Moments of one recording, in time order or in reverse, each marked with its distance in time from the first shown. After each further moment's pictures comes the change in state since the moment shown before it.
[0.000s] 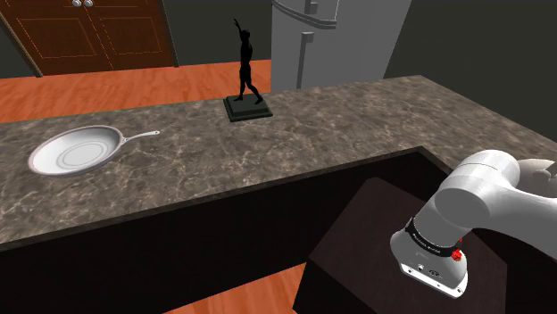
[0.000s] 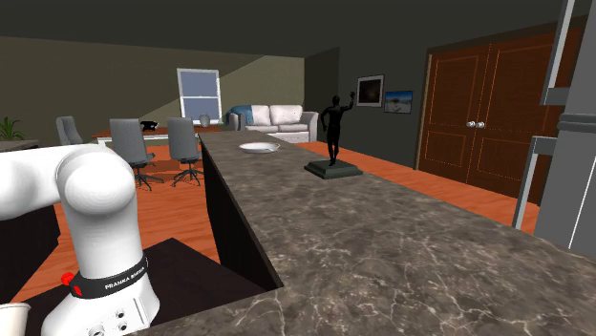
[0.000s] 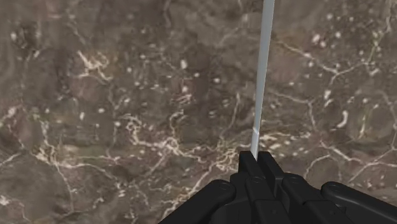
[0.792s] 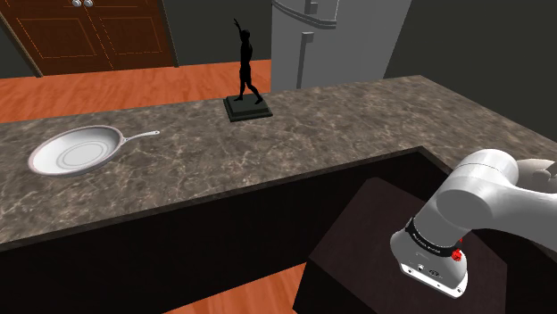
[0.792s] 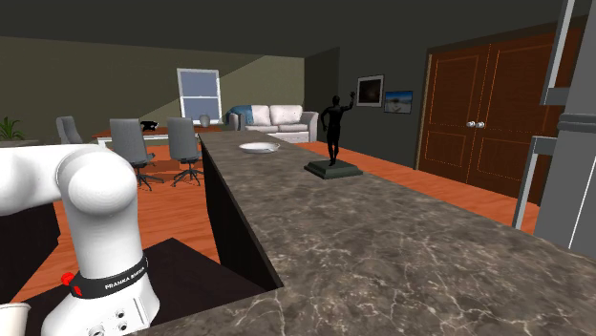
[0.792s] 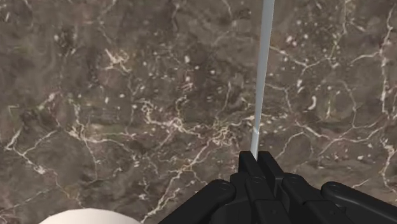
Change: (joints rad) arm 0.038 0.070 0.060 0.077 0.052 -0.063 -0.013
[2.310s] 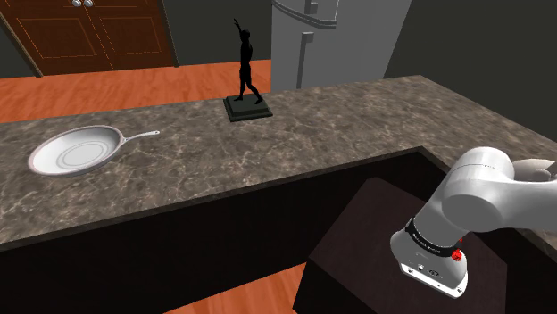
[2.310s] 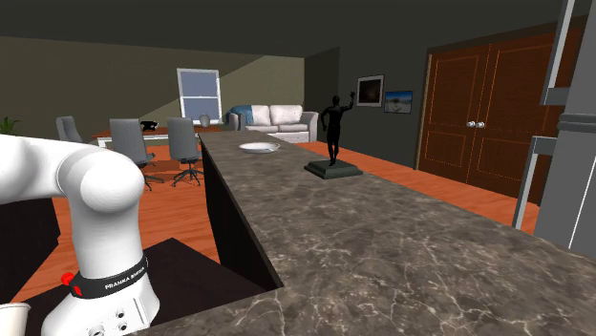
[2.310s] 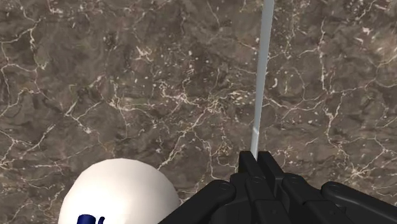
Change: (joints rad) arm 0.129 0.195 0.090 0.285 0.078 -0.149 -0.076
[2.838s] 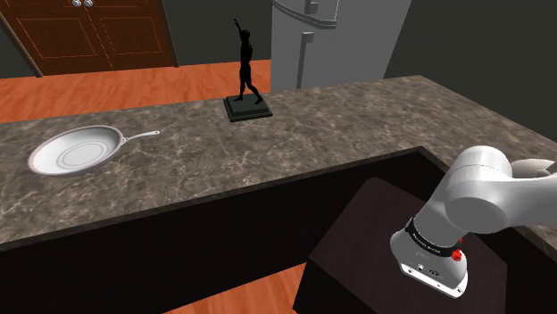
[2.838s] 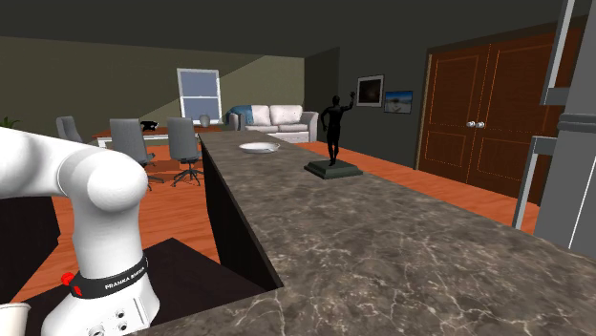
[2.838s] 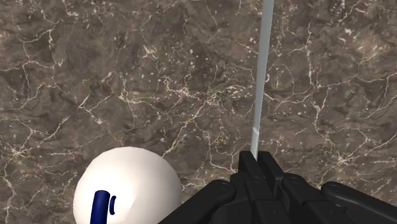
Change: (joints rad) arm 0.072 0.087 0.006 0.153 0.007 -0.057 -0.051
